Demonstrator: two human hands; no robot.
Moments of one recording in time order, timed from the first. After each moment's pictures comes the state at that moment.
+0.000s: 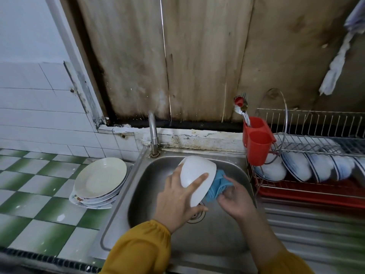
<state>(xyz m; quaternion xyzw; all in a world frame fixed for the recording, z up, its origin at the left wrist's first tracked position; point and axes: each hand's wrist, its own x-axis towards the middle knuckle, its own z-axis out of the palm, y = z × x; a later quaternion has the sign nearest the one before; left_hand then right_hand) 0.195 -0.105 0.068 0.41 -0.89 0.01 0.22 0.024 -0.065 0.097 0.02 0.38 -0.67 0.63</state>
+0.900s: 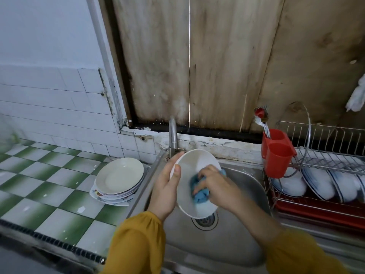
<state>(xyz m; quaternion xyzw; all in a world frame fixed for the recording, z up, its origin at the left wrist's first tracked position) 0.237 -0.106 0.130 0.35 -0.61 -0.48 0.52 0.054 -0.109 0.120 -0.83 0.54 -0.13 0.08</state>
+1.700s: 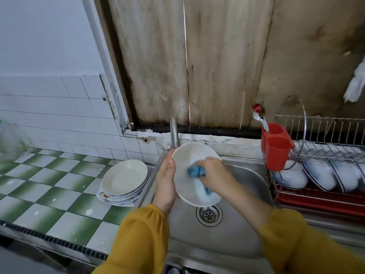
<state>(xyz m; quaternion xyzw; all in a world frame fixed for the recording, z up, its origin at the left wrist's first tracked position) 0.231 -0.110 0.131 0.36 -0.53 -0.53 0.56 0.082 -0.107 0.149 -0.71 0.67 -0.20 0.12</state>
